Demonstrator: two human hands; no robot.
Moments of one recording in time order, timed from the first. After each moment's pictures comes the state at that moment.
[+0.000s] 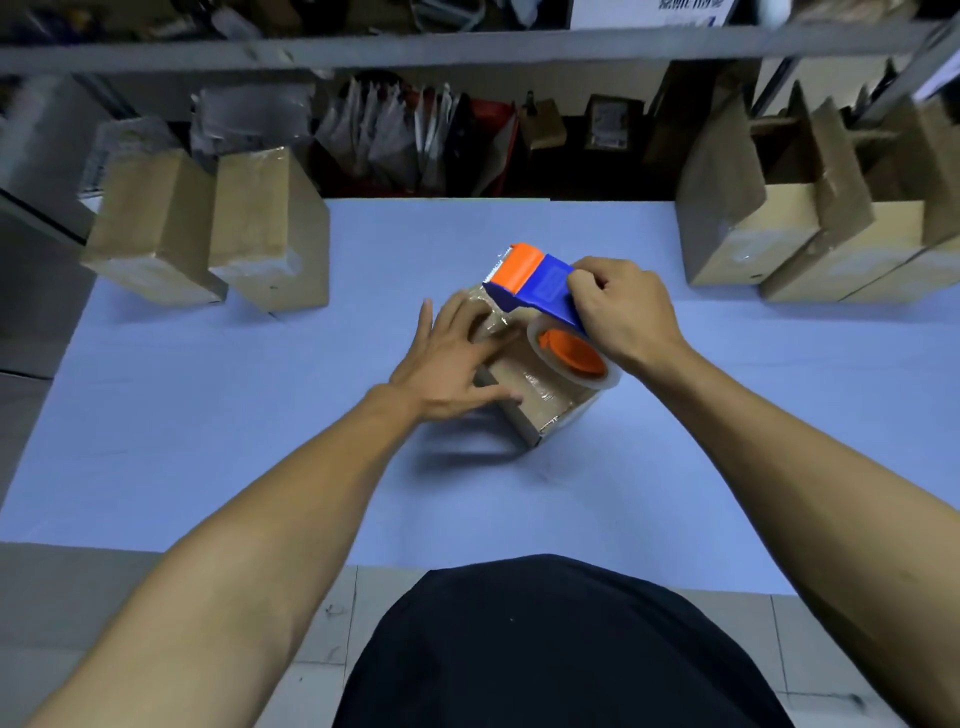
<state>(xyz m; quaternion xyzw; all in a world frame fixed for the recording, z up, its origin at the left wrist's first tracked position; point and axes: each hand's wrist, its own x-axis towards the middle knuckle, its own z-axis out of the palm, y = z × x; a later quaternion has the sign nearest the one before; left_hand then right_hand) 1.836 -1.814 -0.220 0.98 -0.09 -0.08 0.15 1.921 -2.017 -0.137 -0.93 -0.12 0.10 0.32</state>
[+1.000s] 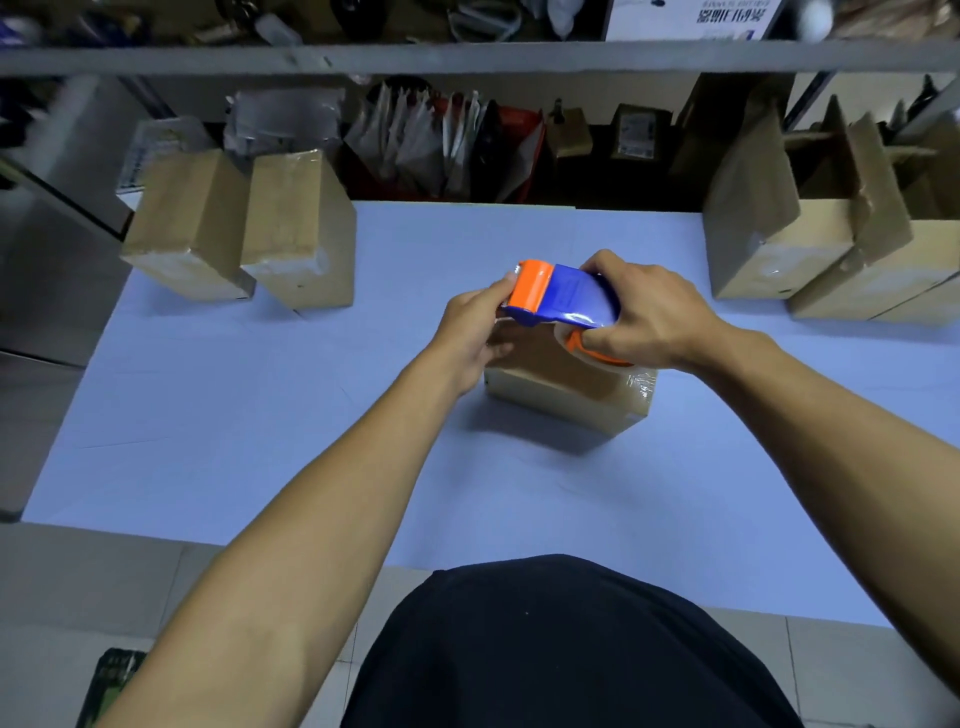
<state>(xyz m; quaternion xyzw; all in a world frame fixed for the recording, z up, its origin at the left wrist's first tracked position) 1.866 -1.841 -0.157 0.58 0.36 -0.09 0.73 1.937 -2.026 -0.126 -0.92 -0.33 0.13 0.19</state>
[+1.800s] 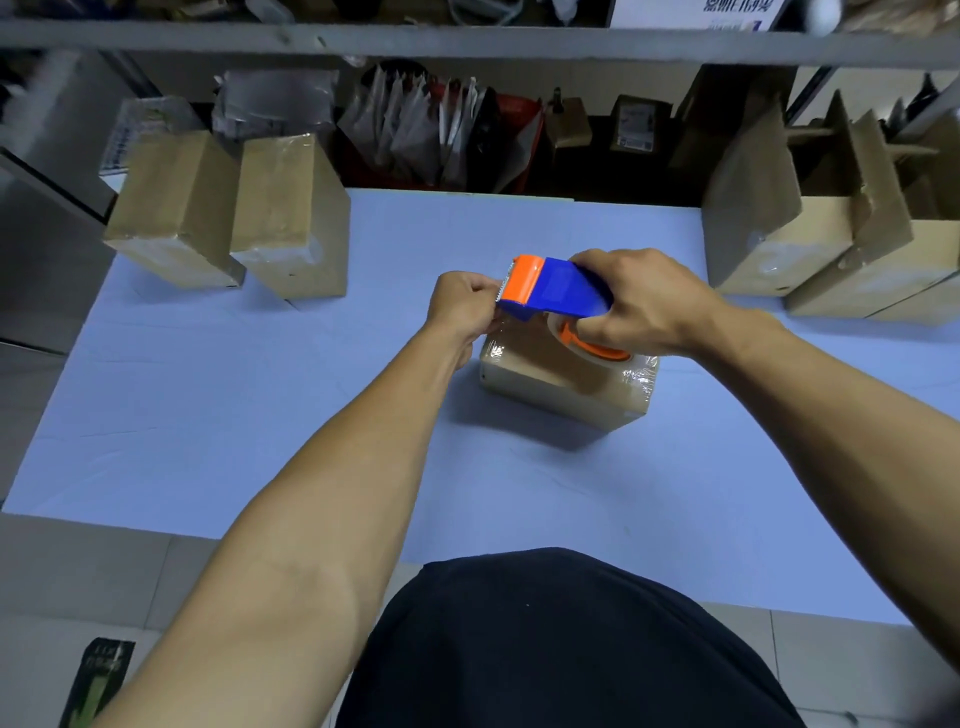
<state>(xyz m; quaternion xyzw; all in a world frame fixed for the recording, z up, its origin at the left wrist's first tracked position) 1.889 -1.828 -0.183 0.71 0.37 -0.04 0.60 1.950 -2.020 -0.126 -0.90 -0.38 0.13 0.15</state>
